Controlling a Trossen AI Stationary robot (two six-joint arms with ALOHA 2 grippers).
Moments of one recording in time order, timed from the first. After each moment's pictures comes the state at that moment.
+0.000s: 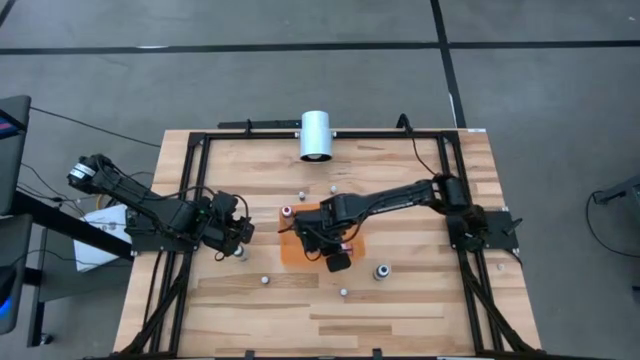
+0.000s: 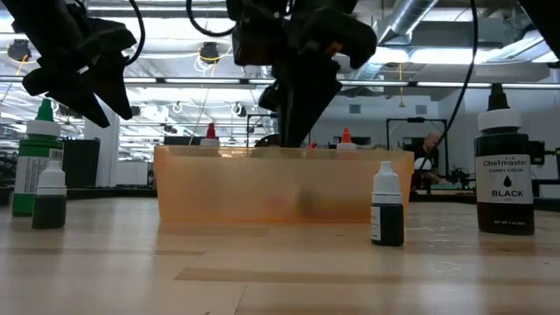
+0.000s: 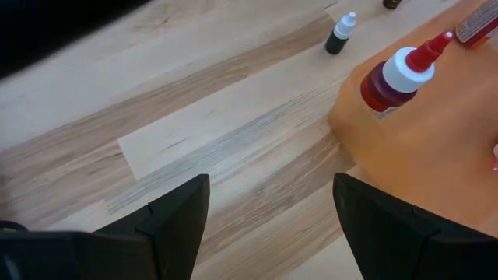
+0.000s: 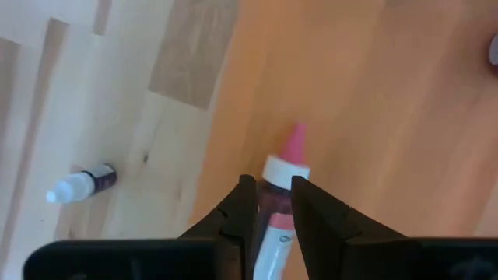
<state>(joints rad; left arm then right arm) -0.40 1.06 0.73 -0.97 -0.66 -1.39 0.11 2.14 1.81 -1.00 -0.18 -0.26</state>
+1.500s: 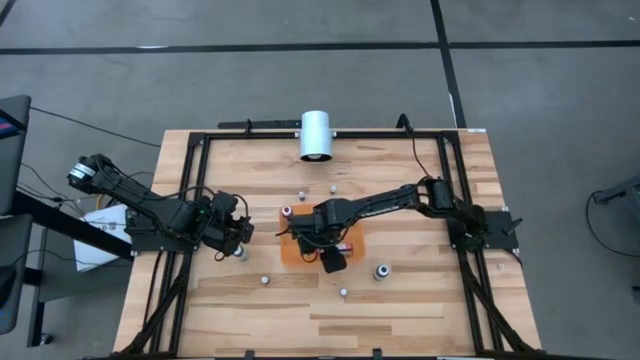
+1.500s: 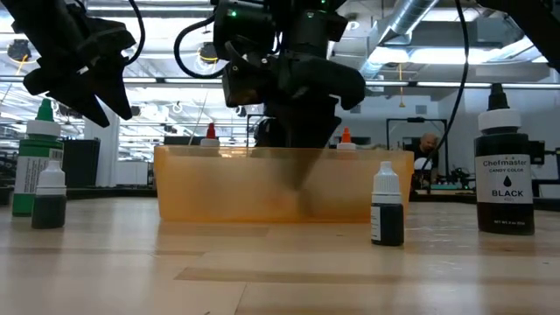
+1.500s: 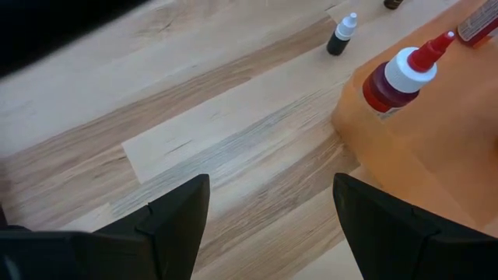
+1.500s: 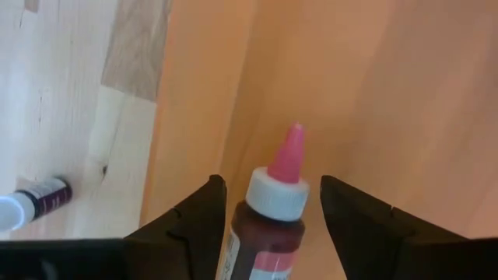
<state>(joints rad) -0.40 1.06 0.73 -0.98 -0.67 -1.38 0.10 2.25 1.82 -0.98 -0.18 -0.26</state>
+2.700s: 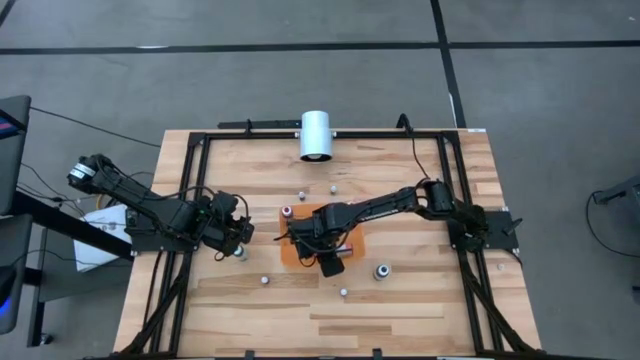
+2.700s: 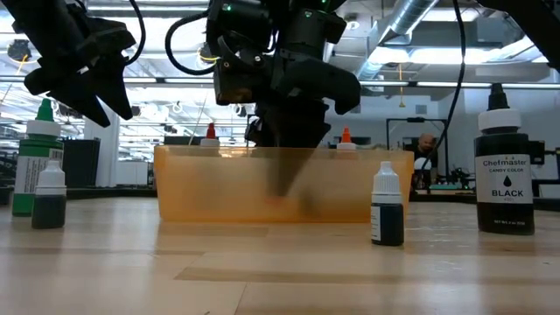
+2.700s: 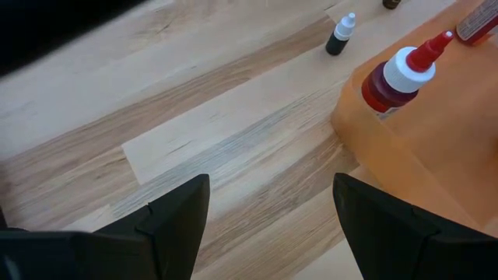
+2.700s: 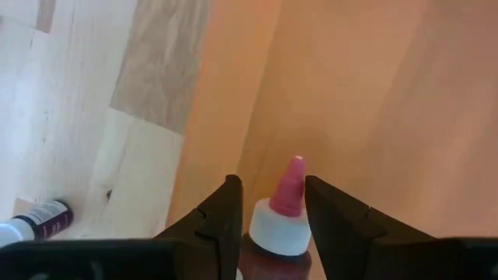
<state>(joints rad) -0.41 1.06 0.73 -0.98 -0.67 -1.37 0.12 2.26 1.82 -0.92 -0.18 -0.27</state>
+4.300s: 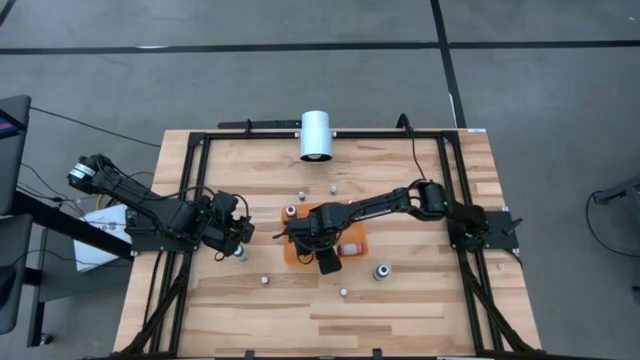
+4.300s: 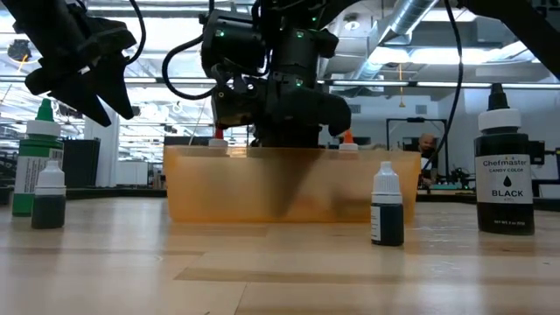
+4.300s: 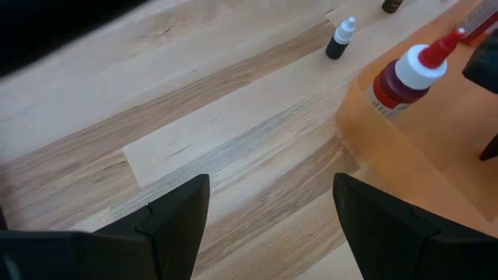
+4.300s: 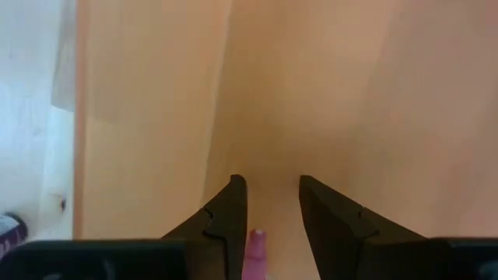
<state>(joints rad) -0.40 1.06 0.73 -0.98 -0.68 -1.37 0.10 2.33 1.86 -0.96 -0.16 -0.24</state>
